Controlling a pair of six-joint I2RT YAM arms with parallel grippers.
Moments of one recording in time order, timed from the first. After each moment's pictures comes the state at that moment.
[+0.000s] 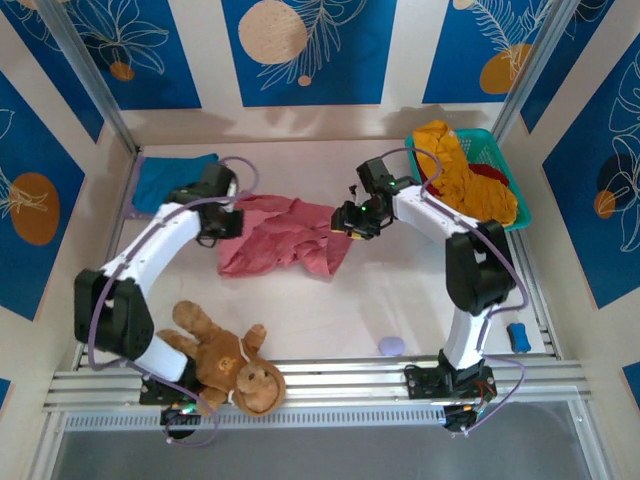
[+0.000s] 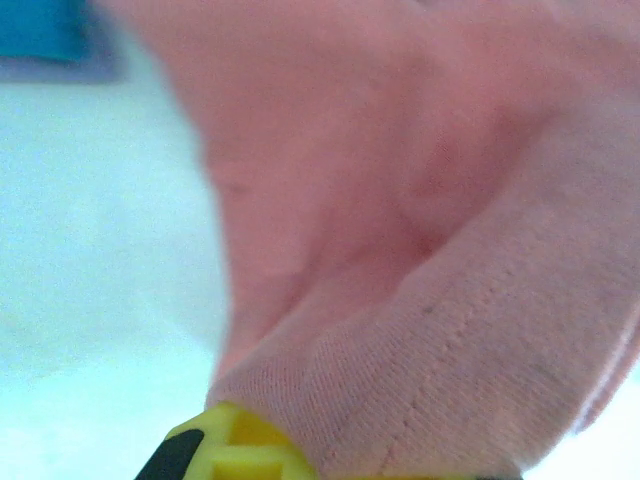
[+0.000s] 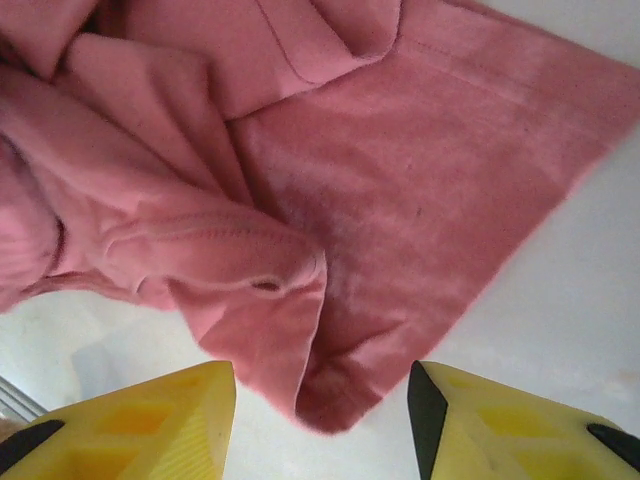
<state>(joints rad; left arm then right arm) -0.27 1.51 1.27 -0.90 -0.05 -0.26 0.42 1.86 1.42 -0.74 -0.42 0.55</state>
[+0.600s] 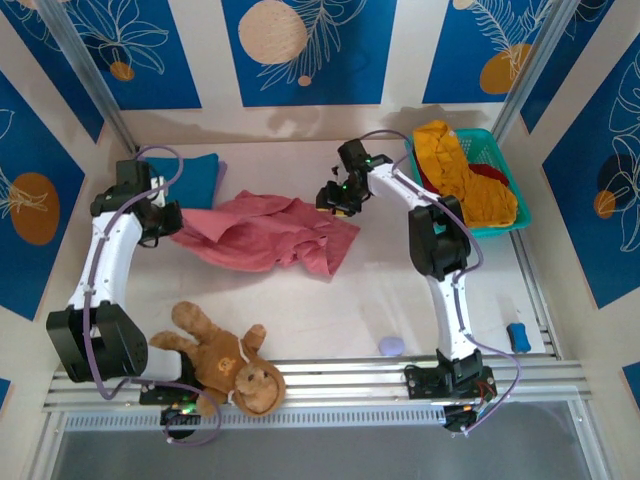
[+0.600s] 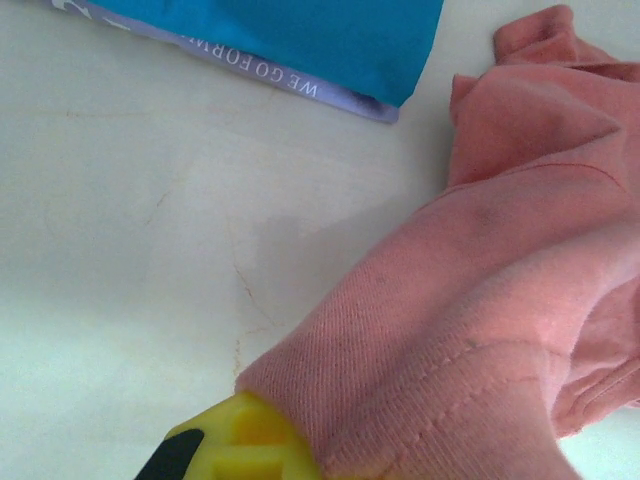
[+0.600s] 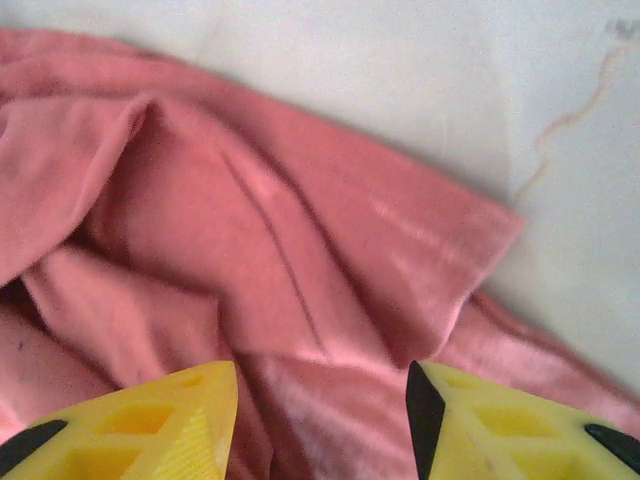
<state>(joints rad) 0.13 1.39 1.27 -0.97 0.08 -0.15 0.41 2.27 1.90 -0.82 -0.41 0.50</state>
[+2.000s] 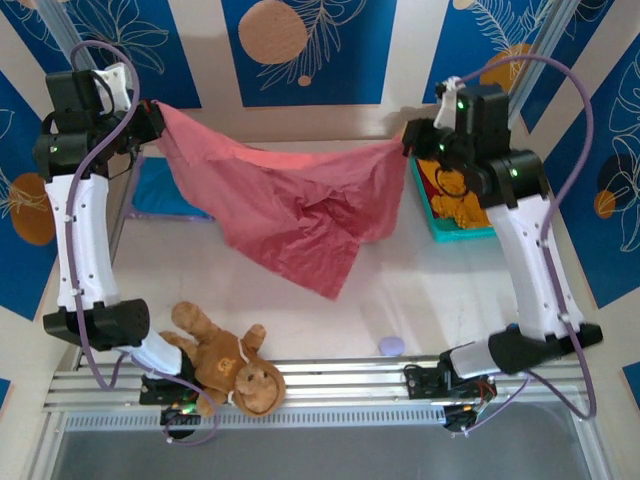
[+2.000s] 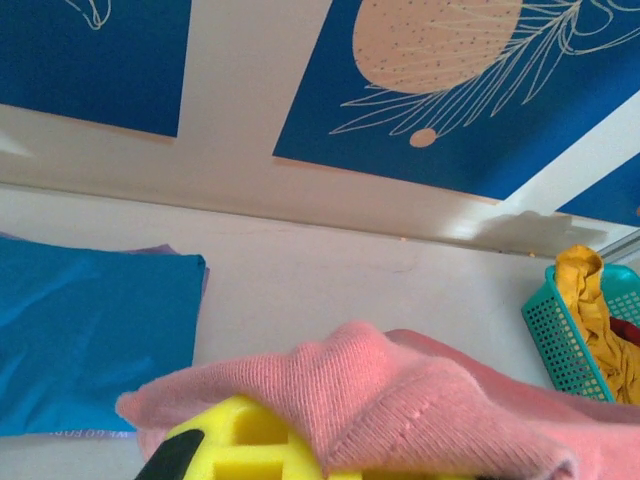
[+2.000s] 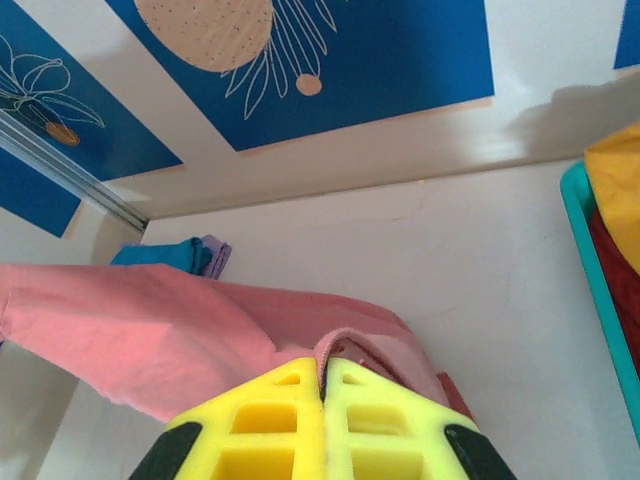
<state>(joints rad) 0.13 1.58 2.12 -1.04 0.38 -0.22 0.29 1.35 1.85 -0.96 -0.09 0.43</state>
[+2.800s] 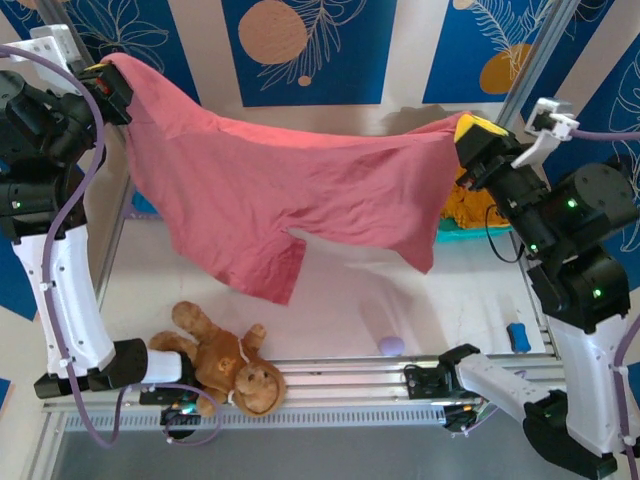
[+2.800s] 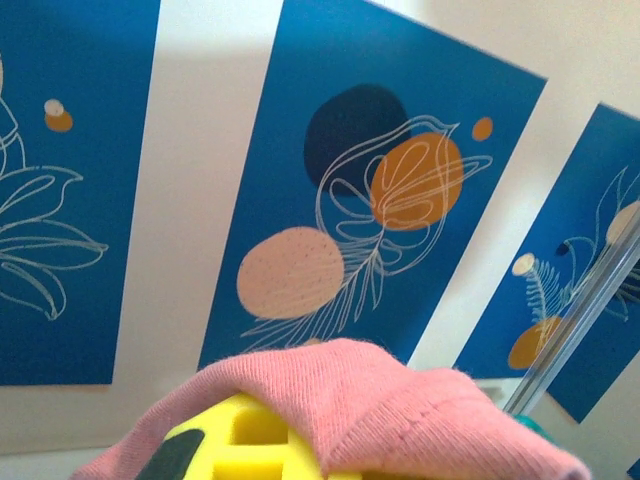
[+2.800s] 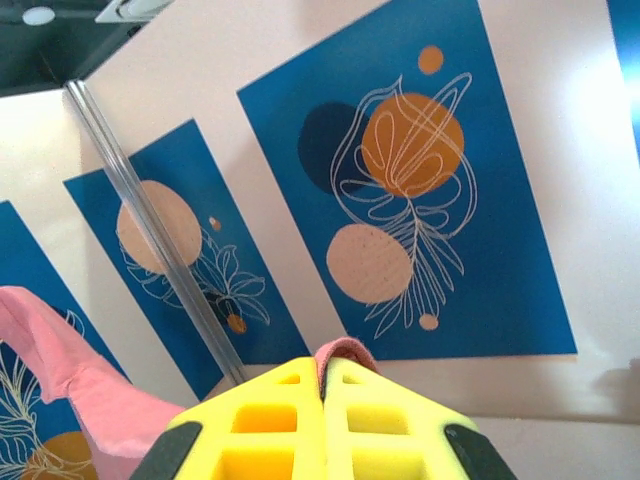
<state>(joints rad) 0.13 1.35 2.13 -0.69 0.43 -0.34 0.37 0.94 1.70 -0.59 -0.03 0.41</state>
